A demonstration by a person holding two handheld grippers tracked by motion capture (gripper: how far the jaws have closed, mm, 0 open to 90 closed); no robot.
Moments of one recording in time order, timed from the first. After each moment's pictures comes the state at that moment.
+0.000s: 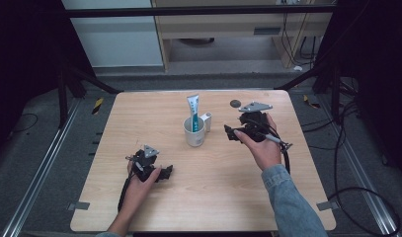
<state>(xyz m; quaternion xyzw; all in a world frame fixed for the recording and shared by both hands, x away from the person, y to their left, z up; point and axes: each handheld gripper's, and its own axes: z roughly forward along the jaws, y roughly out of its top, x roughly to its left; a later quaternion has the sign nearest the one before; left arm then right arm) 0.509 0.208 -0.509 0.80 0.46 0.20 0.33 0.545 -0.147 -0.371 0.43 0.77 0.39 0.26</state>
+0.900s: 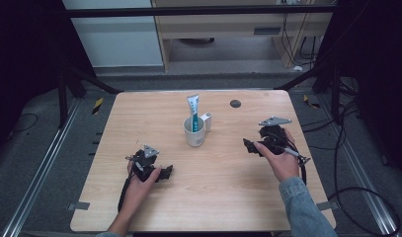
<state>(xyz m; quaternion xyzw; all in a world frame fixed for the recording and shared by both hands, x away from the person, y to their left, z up) 0.509 0.208 -0.509 0.80 0.46 0.20 0.33 0.532 -0.204 -0.418 0.47 0.77 0.36 0.23</state>
